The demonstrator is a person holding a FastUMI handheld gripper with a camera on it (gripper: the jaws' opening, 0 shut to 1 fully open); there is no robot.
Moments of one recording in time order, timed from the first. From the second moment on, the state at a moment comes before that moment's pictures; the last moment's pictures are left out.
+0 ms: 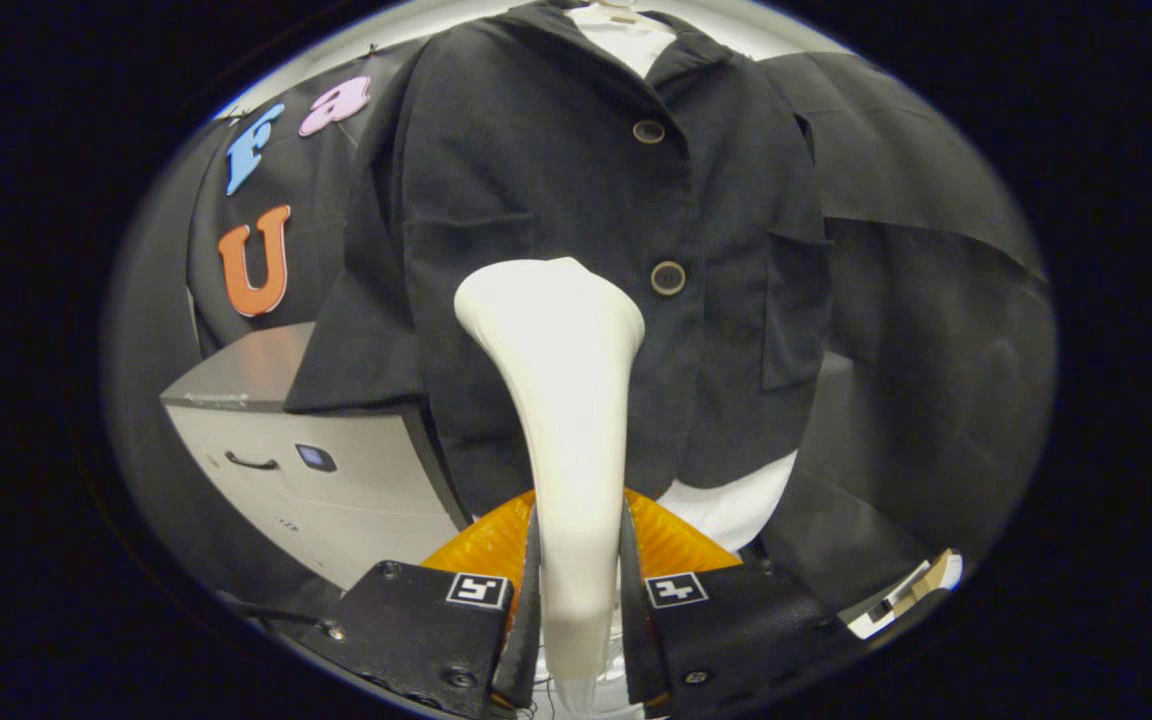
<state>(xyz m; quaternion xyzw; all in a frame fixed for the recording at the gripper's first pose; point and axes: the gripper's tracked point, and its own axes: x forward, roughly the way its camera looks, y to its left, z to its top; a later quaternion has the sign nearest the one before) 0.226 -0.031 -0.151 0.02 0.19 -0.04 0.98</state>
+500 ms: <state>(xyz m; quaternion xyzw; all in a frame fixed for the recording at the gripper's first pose) 0.221 -0.029 -0.179 0.04 0.22 -0.04 0.97</state>
